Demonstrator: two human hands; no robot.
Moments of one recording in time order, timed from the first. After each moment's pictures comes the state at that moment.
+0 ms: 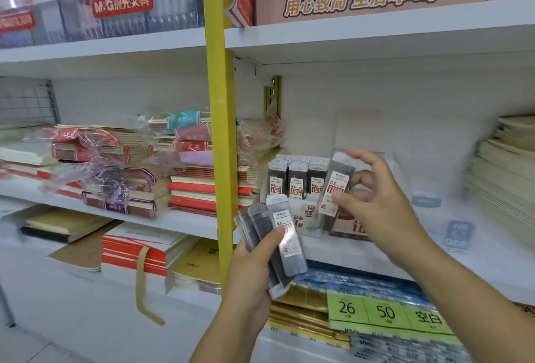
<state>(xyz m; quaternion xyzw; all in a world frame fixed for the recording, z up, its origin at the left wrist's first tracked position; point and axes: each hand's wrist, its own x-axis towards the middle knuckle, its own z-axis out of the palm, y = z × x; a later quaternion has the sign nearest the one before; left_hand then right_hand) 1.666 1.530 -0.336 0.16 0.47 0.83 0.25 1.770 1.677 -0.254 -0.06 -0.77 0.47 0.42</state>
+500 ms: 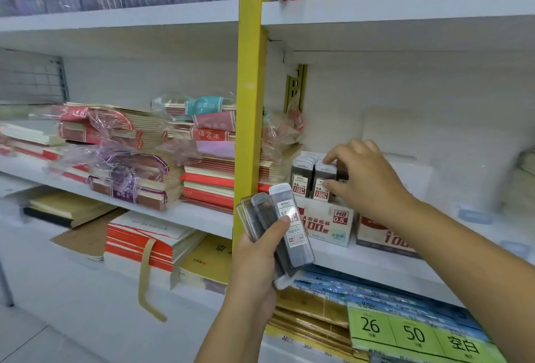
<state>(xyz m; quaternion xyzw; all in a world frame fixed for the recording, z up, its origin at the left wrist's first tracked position) 1.630 1.529 -0.337 0.14 0.43 0.86 0.23 1.683 1.699 -0.230 -0.12 -0.92 0.01 0.36</state>
